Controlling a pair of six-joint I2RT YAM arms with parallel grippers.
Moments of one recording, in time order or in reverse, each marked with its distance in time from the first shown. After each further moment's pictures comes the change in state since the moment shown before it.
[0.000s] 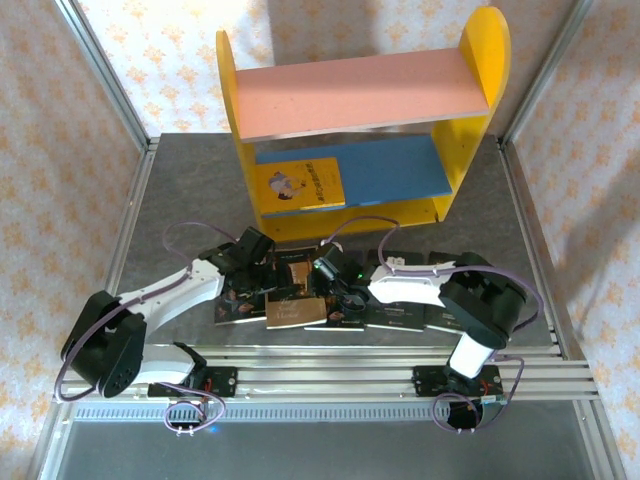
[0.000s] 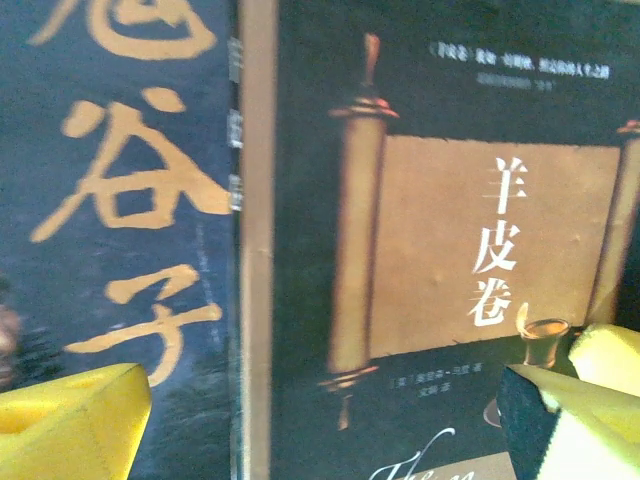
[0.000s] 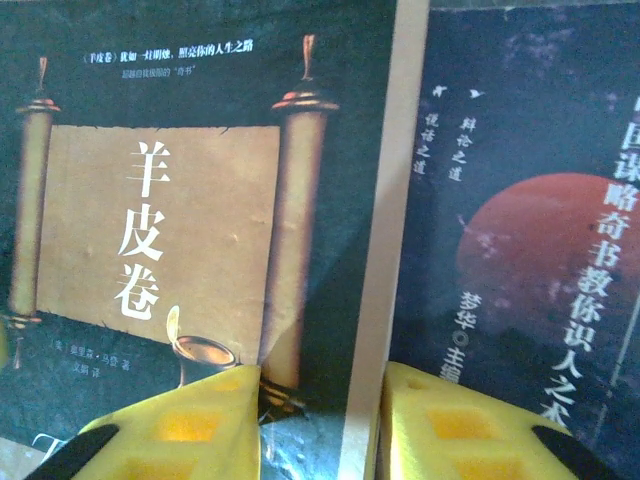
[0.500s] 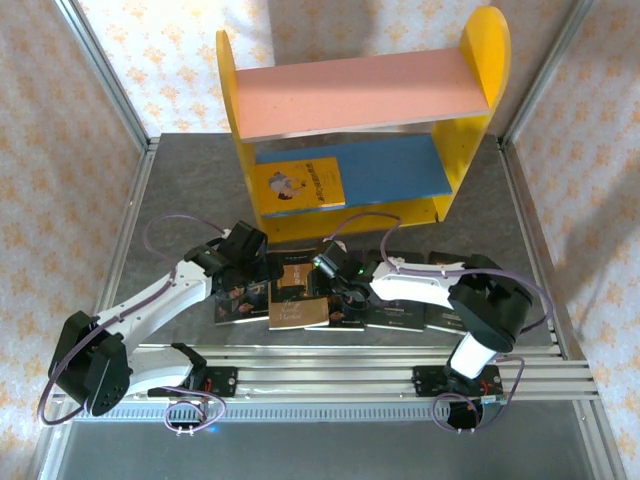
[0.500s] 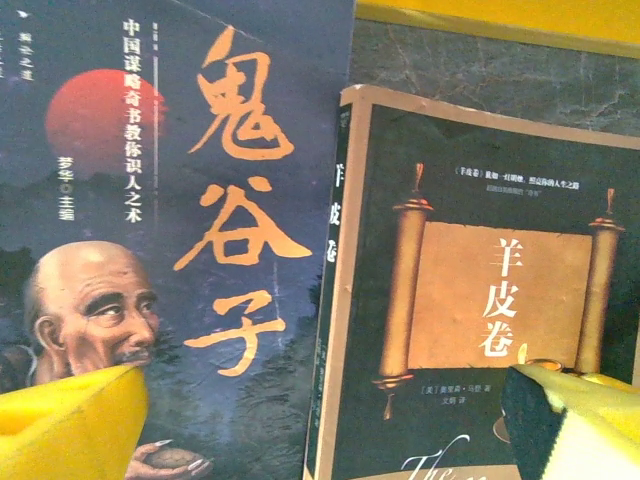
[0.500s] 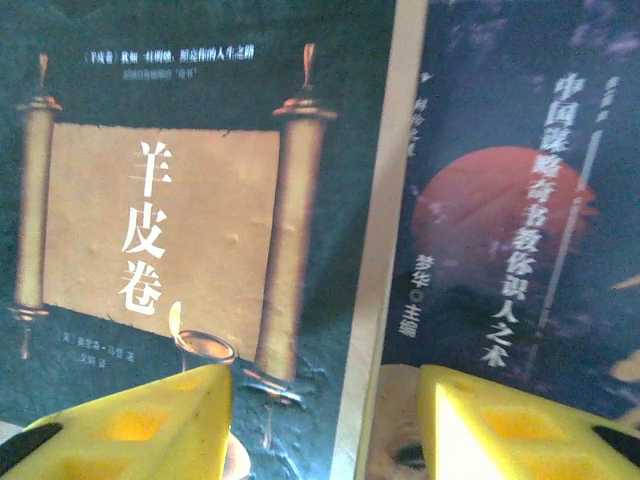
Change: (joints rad) left arm 0.018 -0.118 0.062 -0.125 -0.133 0.006; right arm 0.000 -0.030 0.041 -0.139 0.009 0.005
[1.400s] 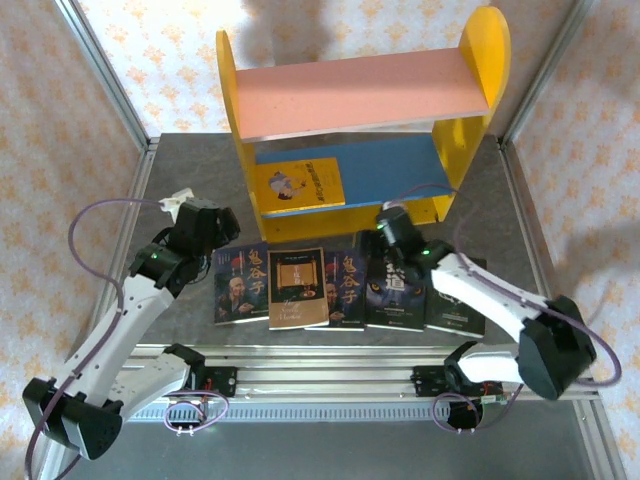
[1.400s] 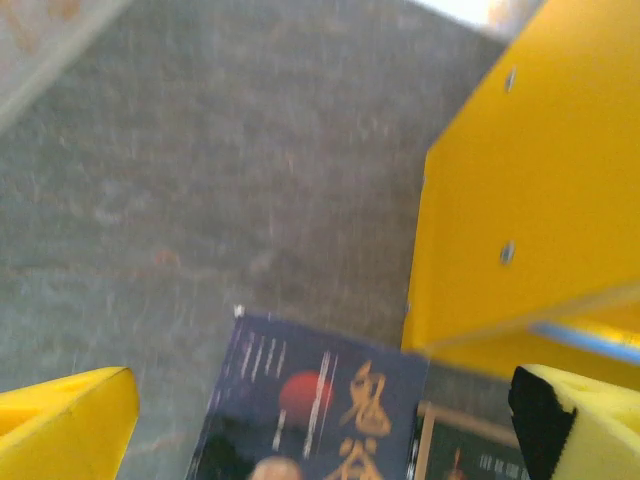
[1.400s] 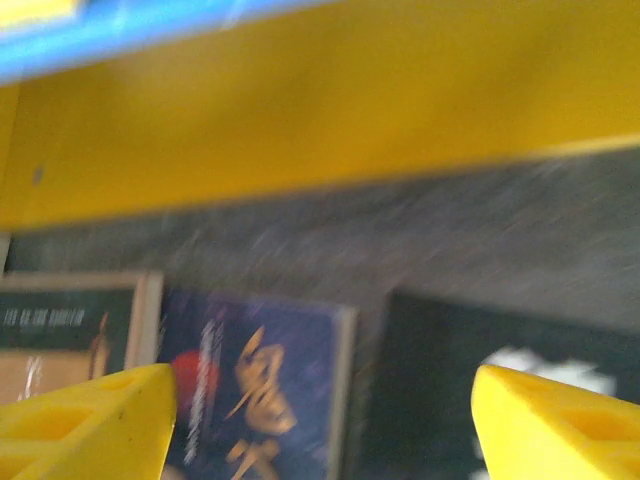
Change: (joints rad) left arm 0.161 -0.228 0.185 -0.112 -0.365 0.091; right arm -0.288 -0.343 -0.069 -0.131 0.105 -0.220
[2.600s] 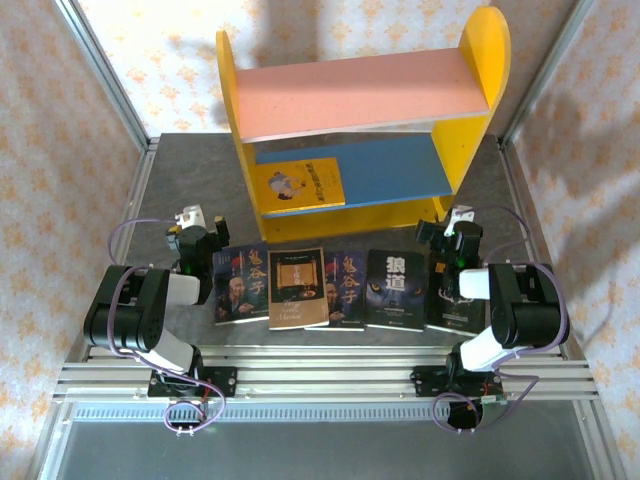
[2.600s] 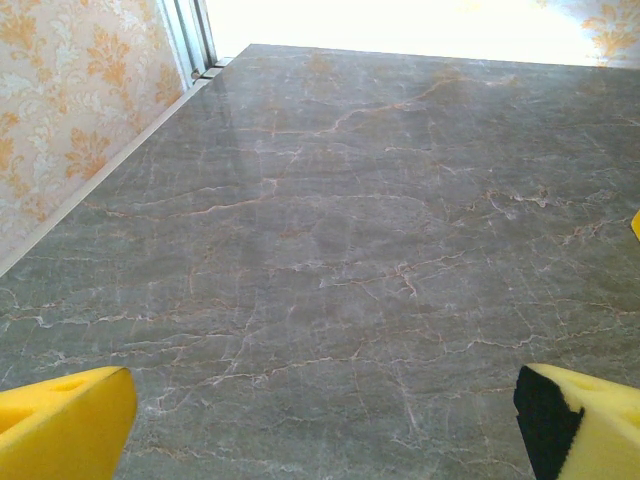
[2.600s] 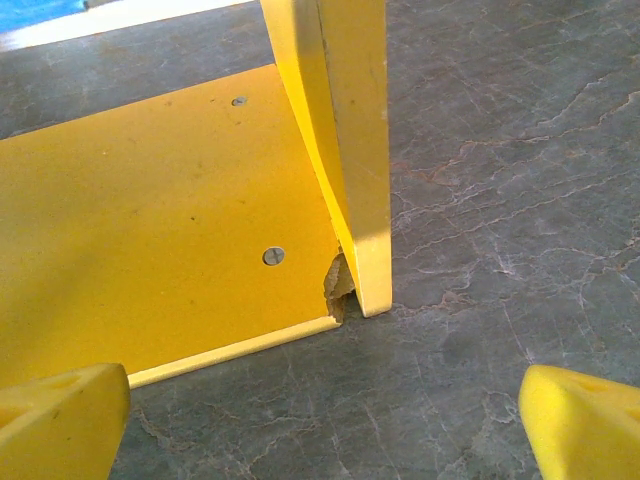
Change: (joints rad) left arm 0.335 0.548 -0.609 1.621 0.064 0.606; right arm -0.687 0.221 -0.433 1.069 -0.152 -0.414
